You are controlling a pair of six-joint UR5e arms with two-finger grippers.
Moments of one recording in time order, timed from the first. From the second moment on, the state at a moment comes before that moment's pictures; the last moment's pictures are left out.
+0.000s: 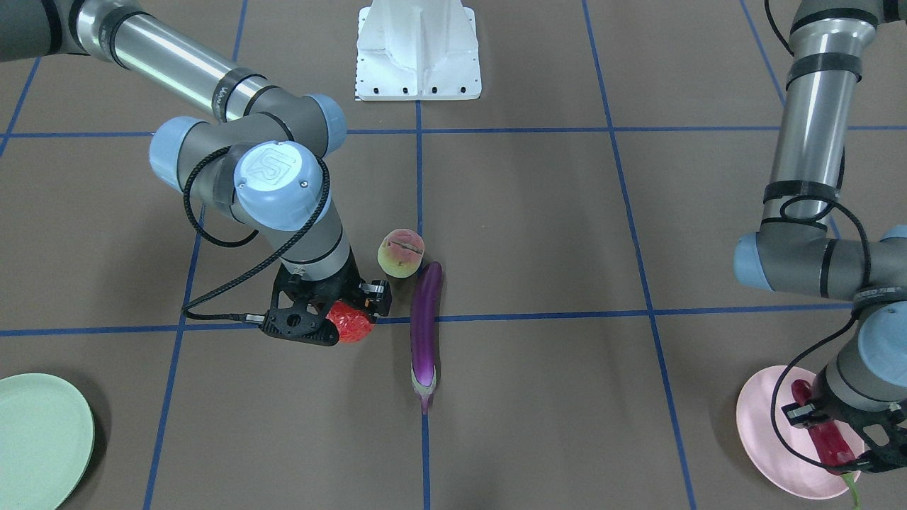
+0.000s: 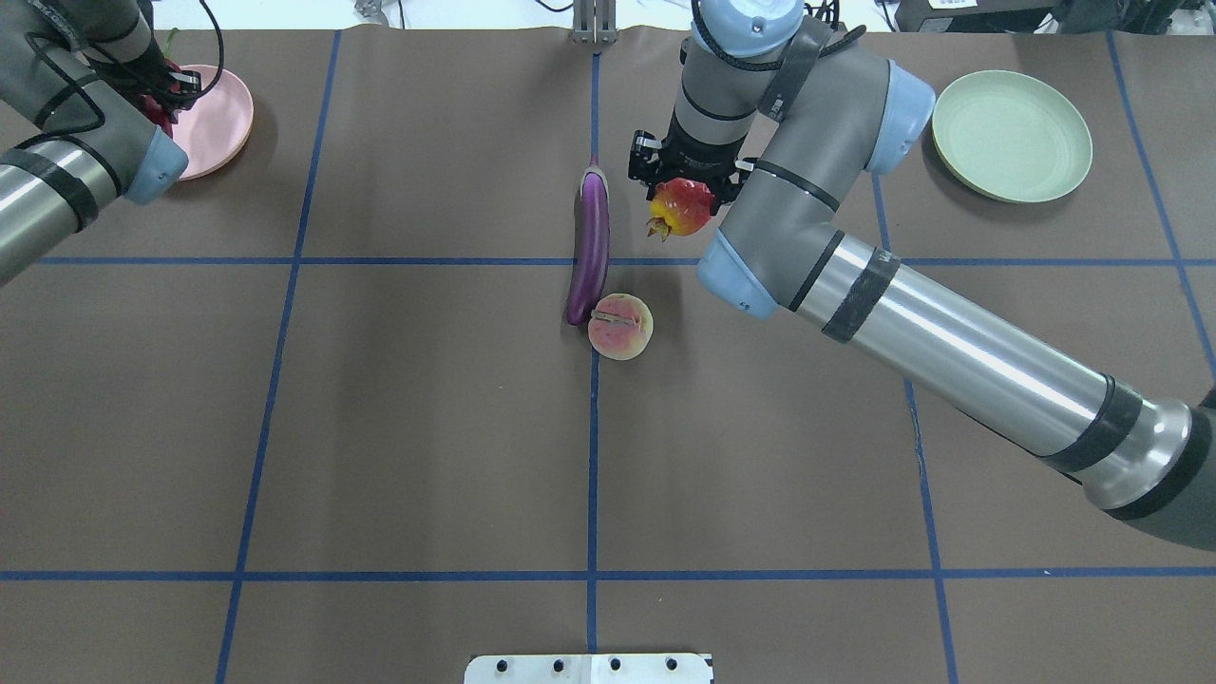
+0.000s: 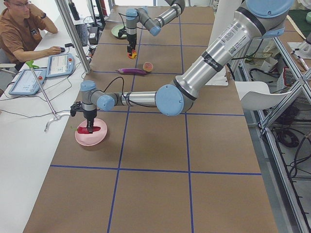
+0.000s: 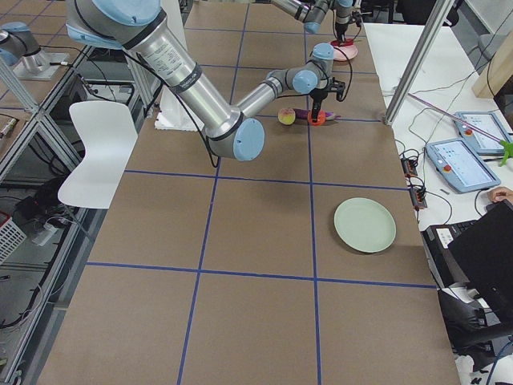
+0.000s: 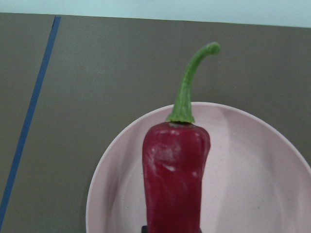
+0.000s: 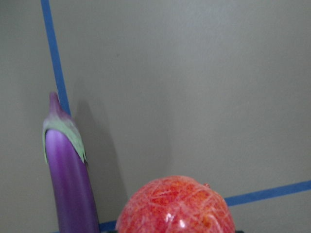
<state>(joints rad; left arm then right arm) -1.12 -2.34 -0.73 -2.01 -1.89 -0.74 0.81 -0.70 1.30 -1.46 2.04 1.23</state>
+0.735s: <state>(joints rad) -1.13 -2.35 -0.73 -2.03 -1.84 -0.71 0.99 -0.71 1.31 -1.58 2.07 0.96</state>
